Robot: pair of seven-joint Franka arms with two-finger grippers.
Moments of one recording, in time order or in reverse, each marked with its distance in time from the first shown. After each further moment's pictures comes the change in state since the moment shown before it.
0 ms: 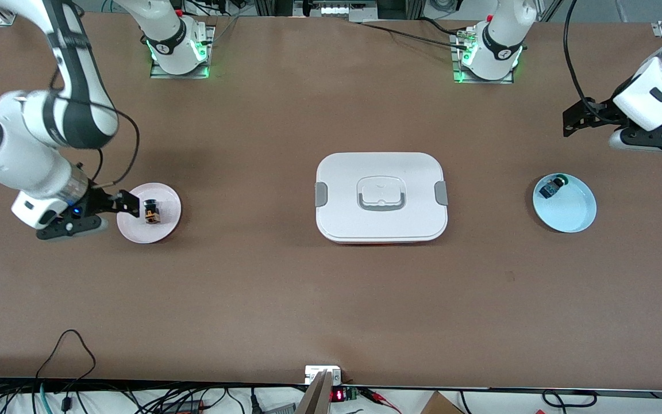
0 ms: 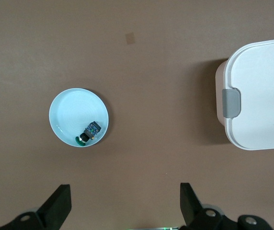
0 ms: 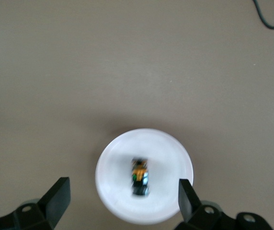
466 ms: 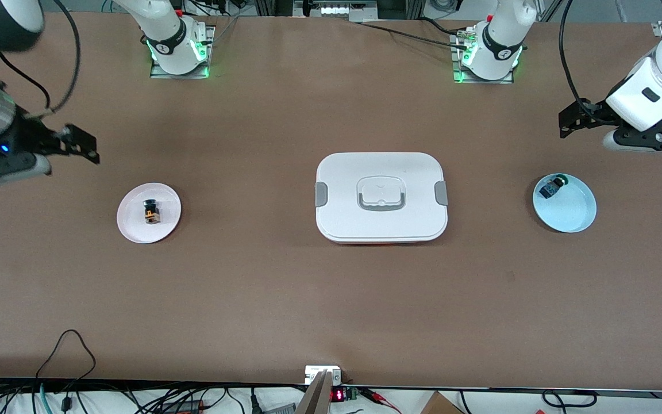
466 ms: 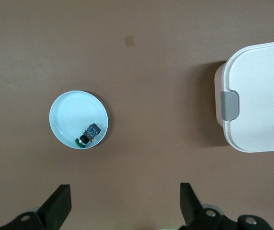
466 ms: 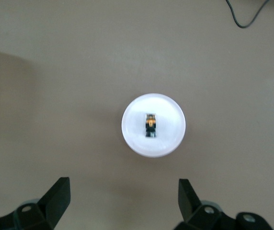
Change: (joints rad) left arm -0.001 0.011 -0.007 0.012 0.003 0.000 -0.008; right arm 0.015 -0.162 -0.003 0.252 -0.027 -0.472 0.023
